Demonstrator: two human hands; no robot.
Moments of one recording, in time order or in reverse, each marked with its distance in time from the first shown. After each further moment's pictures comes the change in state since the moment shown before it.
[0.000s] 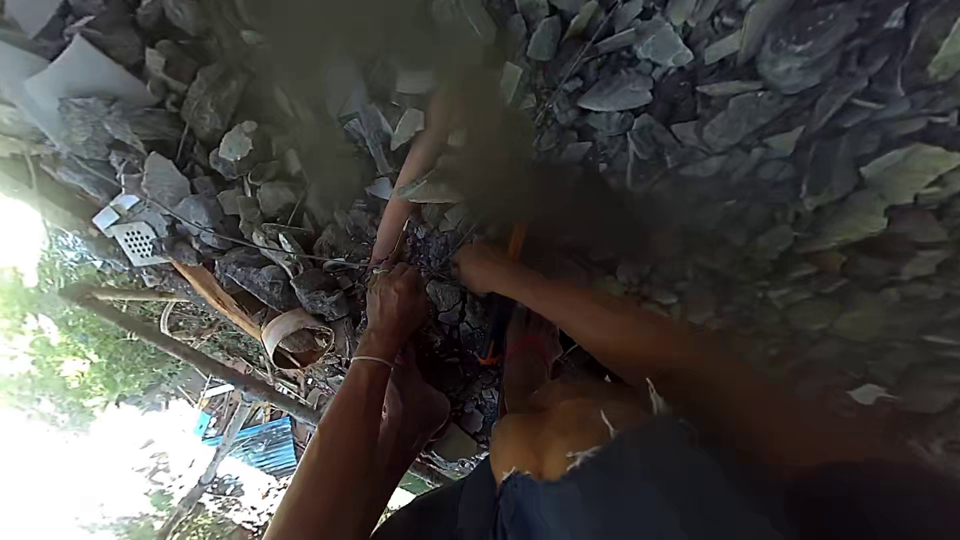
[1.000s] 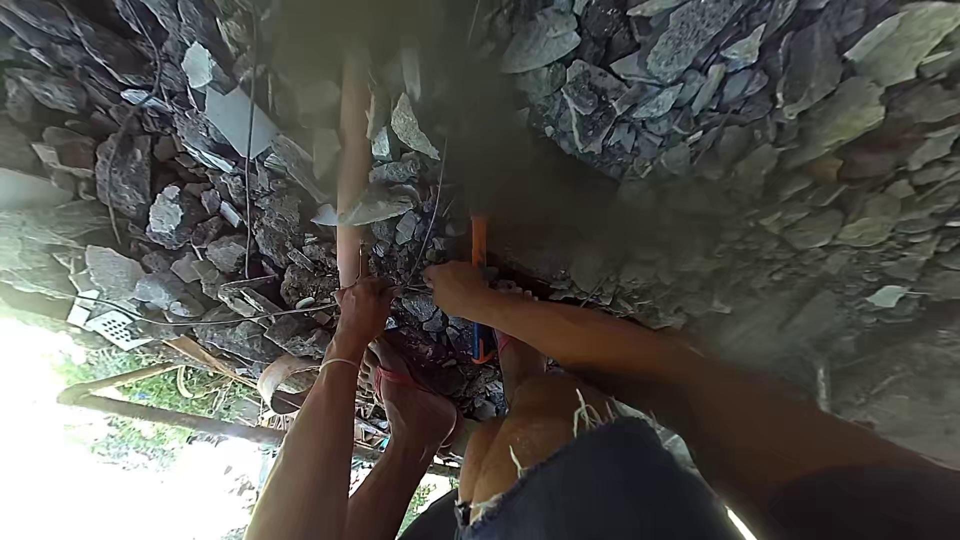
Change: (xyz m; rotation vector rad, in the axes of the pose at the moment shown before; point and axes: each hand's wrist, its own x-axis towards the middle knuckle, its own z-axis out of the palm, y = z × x) left_hand 0.047 -0.011 -0.007 -0.063 -0.360 -0.093; right_hand -0.025 -0.006 0.026 0.355 0.119 0.186
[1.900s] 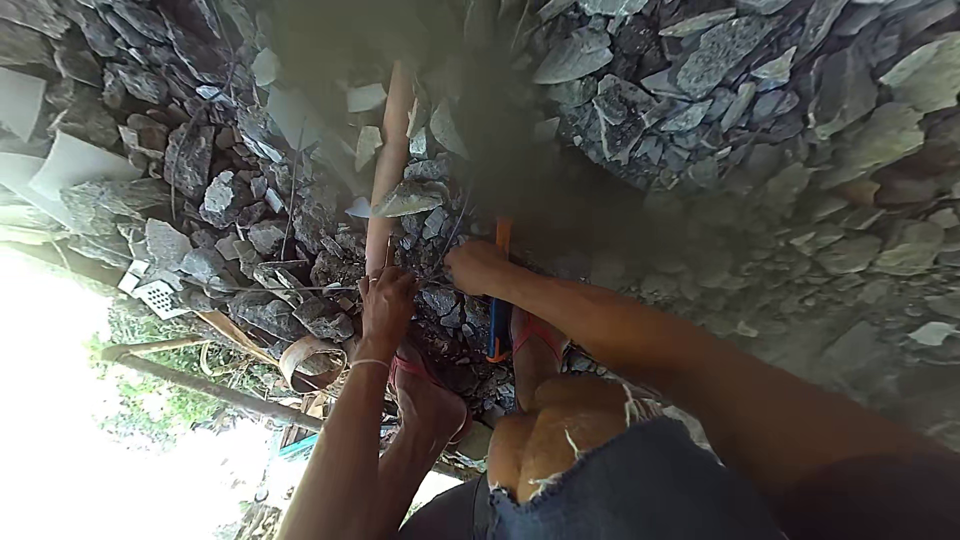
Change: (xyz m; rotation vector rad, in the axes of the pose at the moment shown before) left_hand -0.023 -0.007 0.022 0.087 0.318 0.146; right_hand 0.009 -0.006 -0.036 -0.246 -0.063 -0.139
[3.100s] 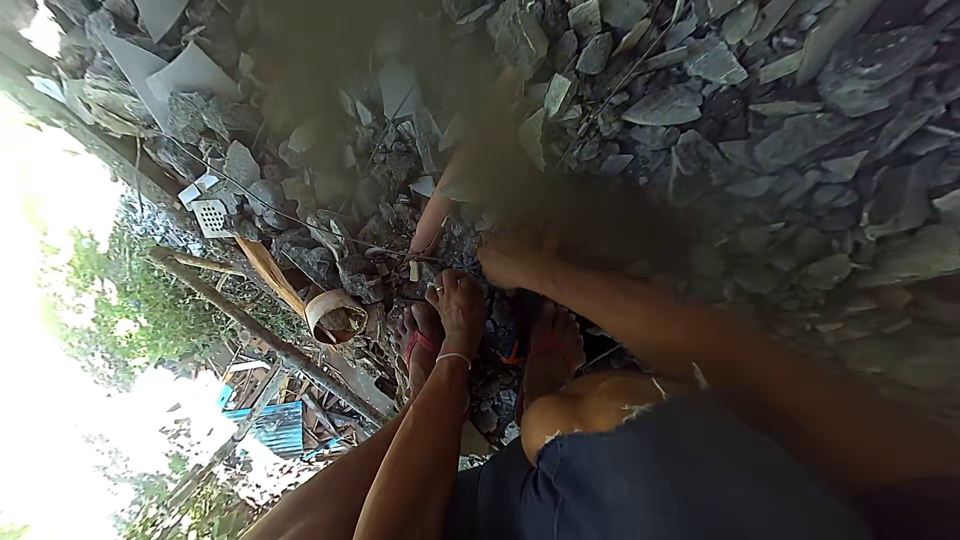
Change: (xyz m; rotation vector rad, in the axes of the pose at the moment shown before) left_hand -0.031 0.078 0.061 -0.153 0.475 -0.330; right_hand -0.007 -0.041 -0.024 -0.385 -0.065 -0.152
